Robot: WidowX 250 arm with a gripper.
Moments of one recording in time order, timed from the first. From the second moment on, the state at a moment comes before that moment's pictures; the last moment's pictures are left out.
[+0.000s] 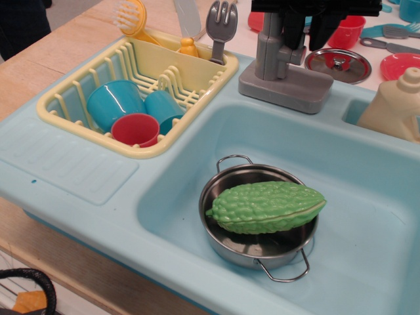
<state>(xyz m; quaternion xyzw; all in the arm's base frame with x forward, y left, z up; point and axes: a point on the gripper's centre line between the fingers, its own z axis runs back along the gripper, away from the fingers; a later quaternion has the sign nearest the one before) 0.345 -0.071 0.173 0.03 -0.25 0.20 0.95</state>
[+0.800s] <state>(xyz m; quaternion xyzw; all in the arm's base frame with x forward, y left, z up) 0.321 -0.071 0.166 0.00 -0.22 0.25 0.94</state>
